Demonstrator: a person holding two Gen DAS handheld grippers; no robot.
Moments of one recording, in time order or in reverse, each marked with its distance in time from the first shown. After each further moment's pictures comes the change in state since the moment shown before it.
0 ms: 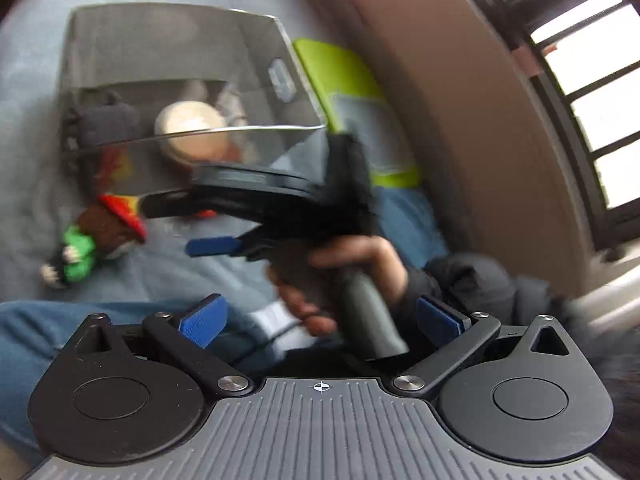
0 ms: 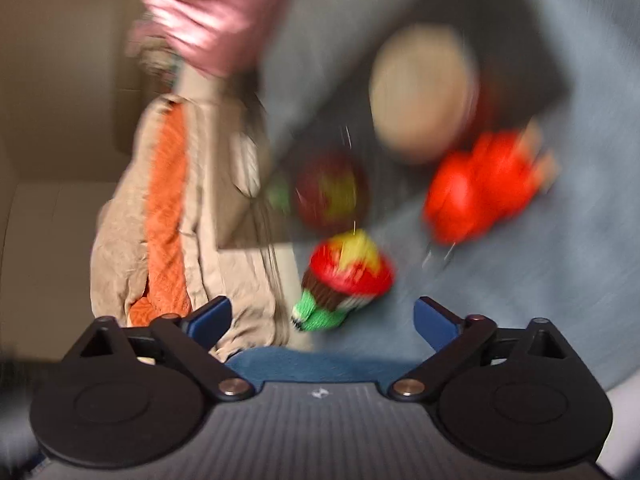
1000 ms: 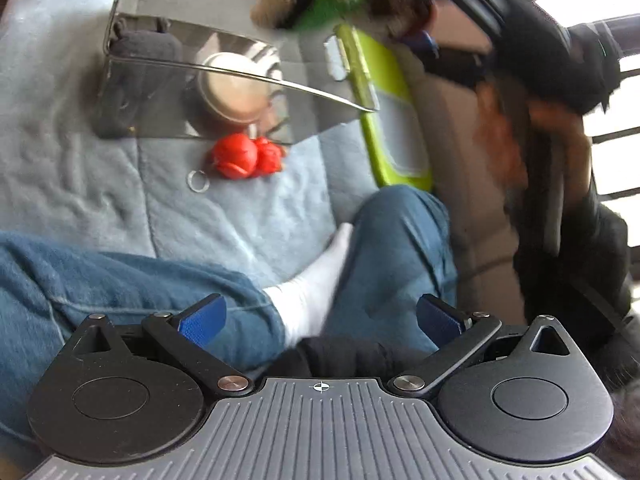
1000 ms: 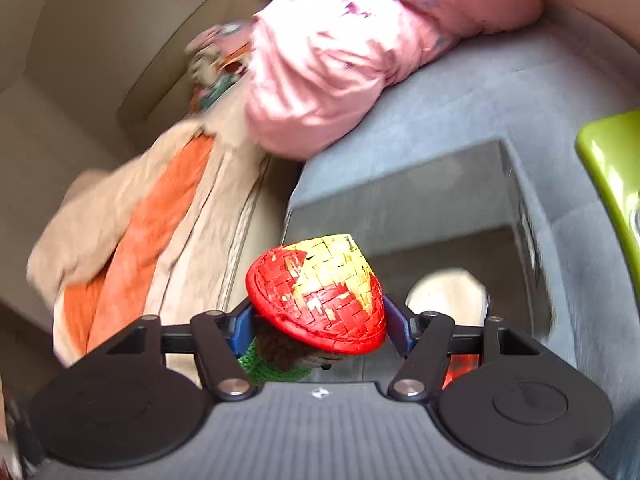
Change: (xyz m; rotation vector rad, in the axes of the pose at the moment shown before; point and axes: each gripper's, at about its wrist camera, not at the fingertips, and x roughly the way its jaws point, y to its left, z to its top) left arm 0.017 0.061 -0.025 -0.199 0.037 -0.127; right arm -0.110 0.158 0.020 -0.487 -0.332 -0.244
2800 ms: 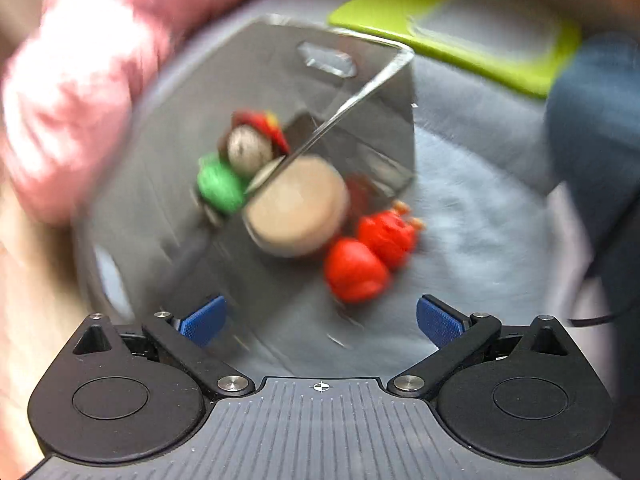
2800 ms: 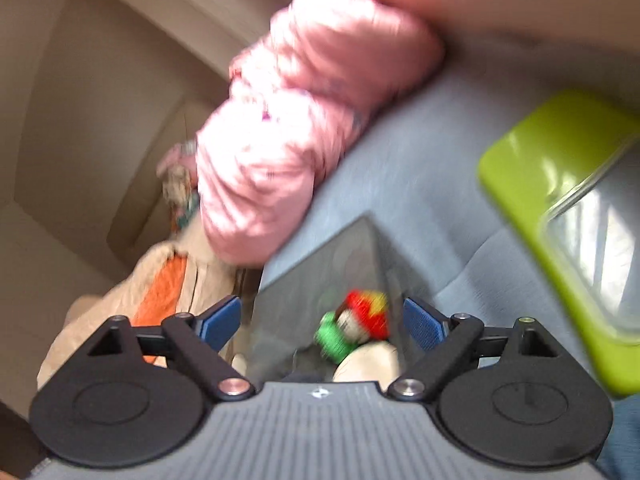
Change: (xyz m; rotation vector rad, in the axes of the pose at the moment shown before) left arm 0.177 -0.077 0.023 0.906 -0.096 0.956; right arm -0.044 -0.135 -0.047 0.193 -0.350 0.038
